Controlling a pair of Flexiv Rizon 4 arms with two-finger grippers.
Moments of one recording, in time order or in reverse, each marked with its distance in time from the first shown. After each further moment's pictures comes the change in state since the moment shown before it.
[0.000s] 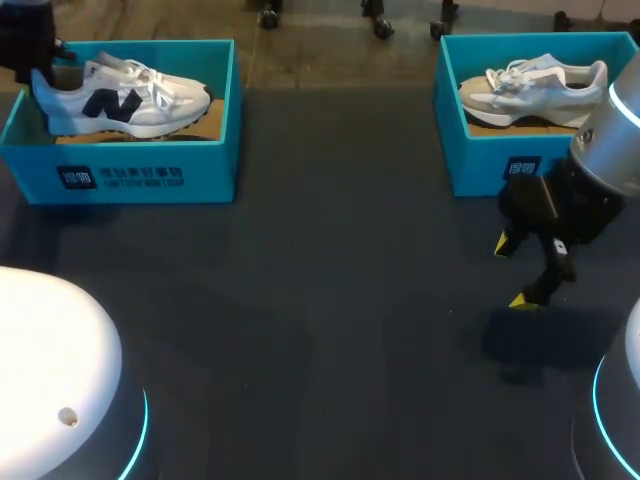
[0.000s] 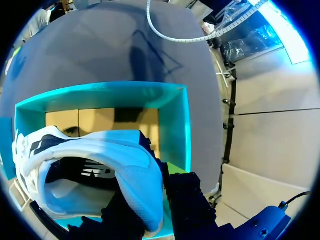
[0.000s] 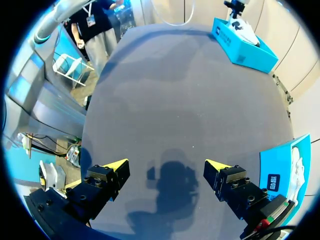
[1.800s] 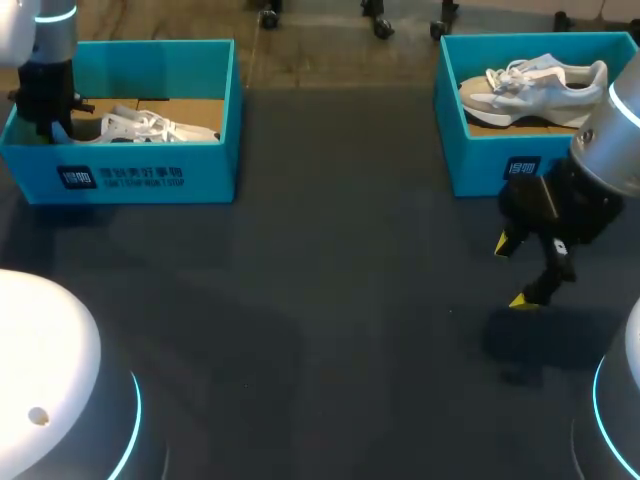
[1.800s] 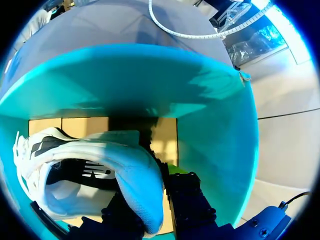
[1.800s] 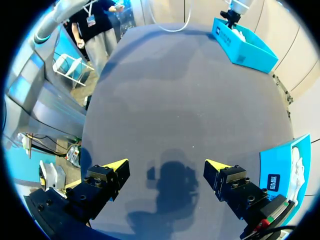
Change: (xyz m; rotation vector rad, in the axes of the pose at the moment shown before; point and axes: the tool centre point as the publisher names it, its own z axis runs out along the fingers) left arm -0.026 -0.023 0.091 0.072 -0.026 0.014; right arm 0.000 0.000 0.000 0.000 0.000 0.000
